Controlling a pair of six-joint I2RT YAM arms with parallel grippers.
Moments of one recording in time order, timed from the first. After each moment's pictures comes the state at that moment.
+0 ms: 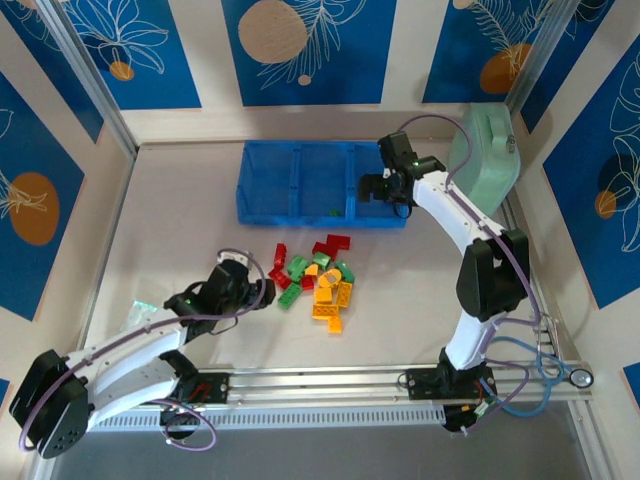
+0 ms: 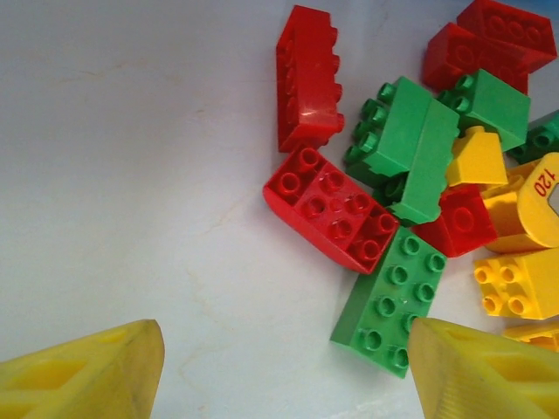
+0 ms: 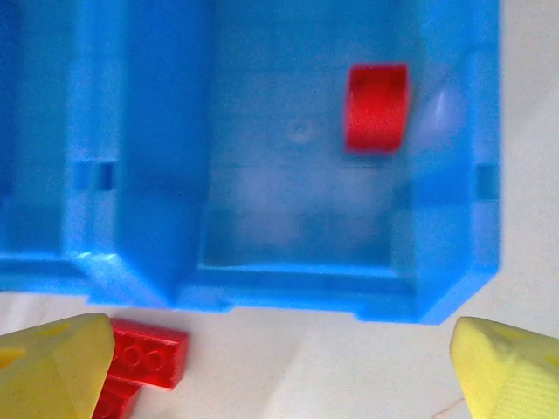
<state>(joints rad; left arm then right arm) -0.71 0.96 0.44 -0.29 -0.12 -0.62 0.35 1.75 1.52 -0.82 0.10 0.35</state>
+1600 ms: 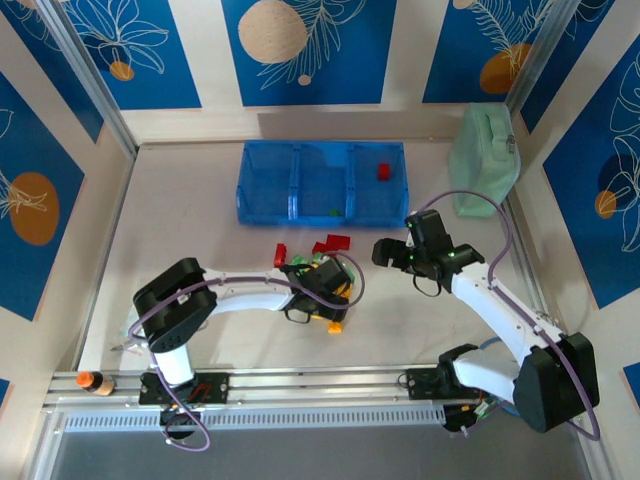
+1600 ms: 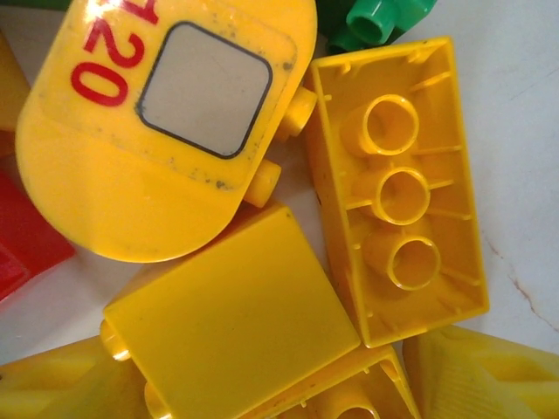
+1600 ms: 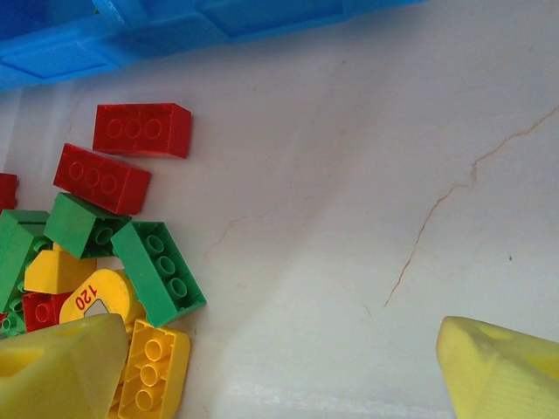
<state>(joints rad) -1.08 1.78 1.03 -0.42 -0.07 -0.62 0.36 1.10 0.75 -0.60 -0.05 0.53</state>
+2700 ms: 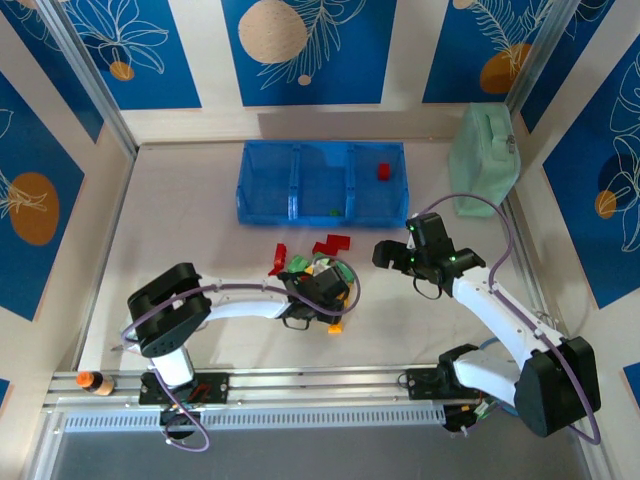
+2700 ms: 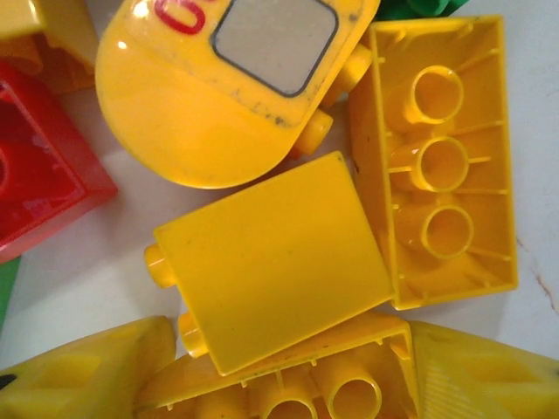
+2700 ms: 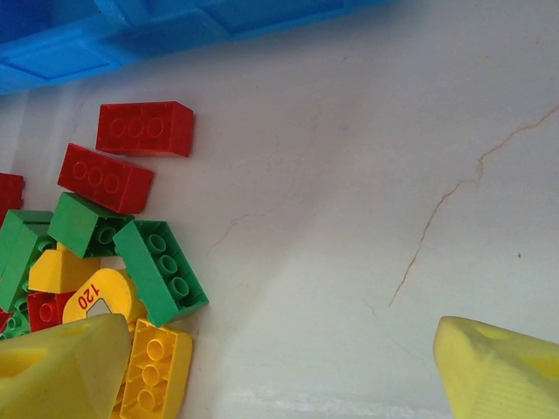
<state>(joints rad) -1.12 1.74 0.98 -0.42 -0.15 -0.74 0.36 1.09 0.72 -0.57 -0.07 0.54</state>
